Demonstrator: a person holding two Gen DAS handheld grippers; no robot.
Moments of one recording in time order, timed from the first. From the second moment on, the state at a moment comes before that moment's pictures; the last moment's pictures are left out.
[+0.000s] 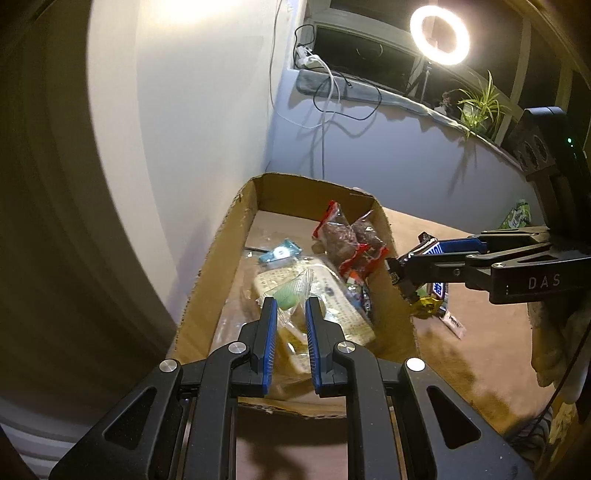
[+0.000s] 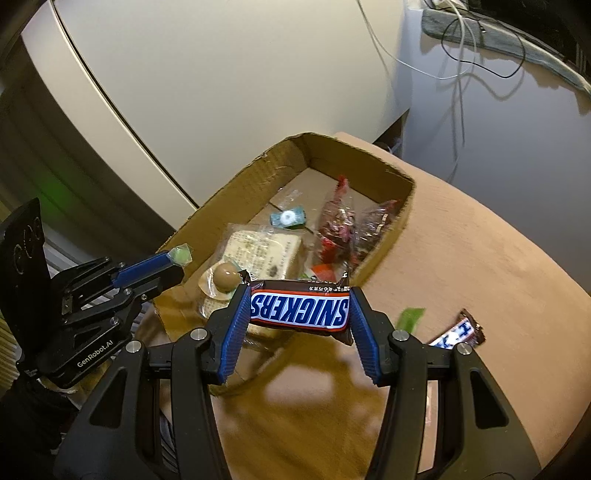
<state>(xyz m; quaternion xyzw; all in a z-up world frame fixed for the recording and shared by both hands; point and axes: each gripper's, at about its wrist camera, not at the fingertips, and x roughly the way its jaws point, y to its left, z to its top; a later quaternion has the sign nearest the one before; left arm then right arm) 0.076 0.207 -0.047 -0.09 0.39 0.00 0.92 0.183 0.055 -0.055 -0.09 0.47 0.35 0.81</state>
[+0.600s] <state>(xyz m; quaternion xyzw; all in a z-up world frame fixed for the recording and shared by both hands) 0.078 0.214 -0.051 -0.09 0.40 0.01 0.91 0.193 0.076 -0.057 -0.09 0.47 0.36 0.80</state>
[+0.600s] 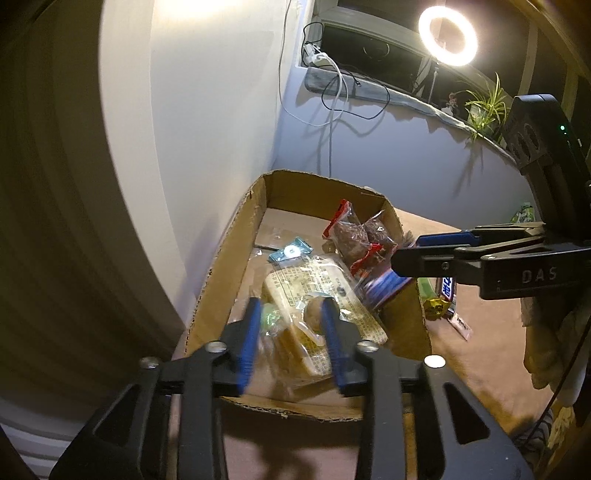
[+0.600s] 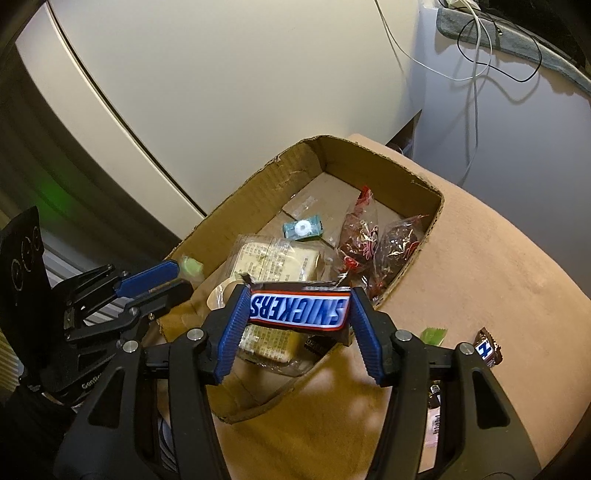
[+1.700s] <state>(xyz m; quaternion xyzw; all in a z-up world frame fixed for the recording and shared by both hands) 0.083 0.127 -0.042 -0.06 0.40 -0.06 0.91 0.202 -0.044 -0.052 -0.05 0.48 0.29 0.83</state>
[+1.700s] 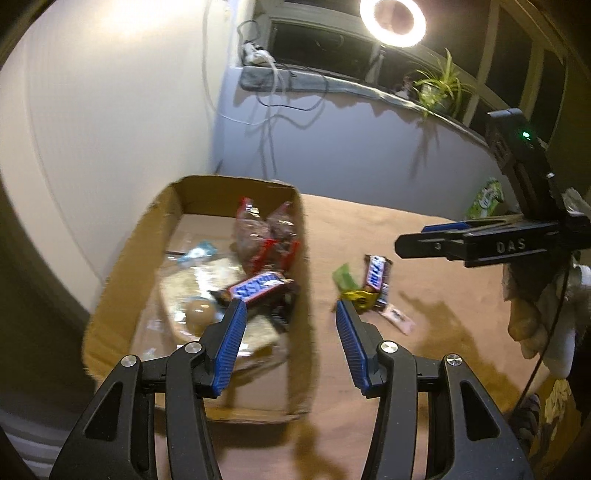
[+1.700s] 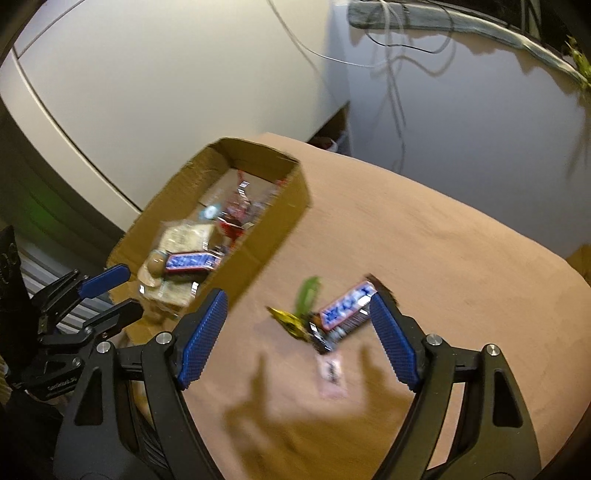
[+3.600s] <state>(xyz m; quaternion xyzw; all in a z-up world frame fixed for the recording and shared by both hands) 0.131 0.019 -0.095 0.01 0.44 -0.08 0.89 0.266 -0.074 -0.128 -0.04 0.58 0.22 0.79</state>
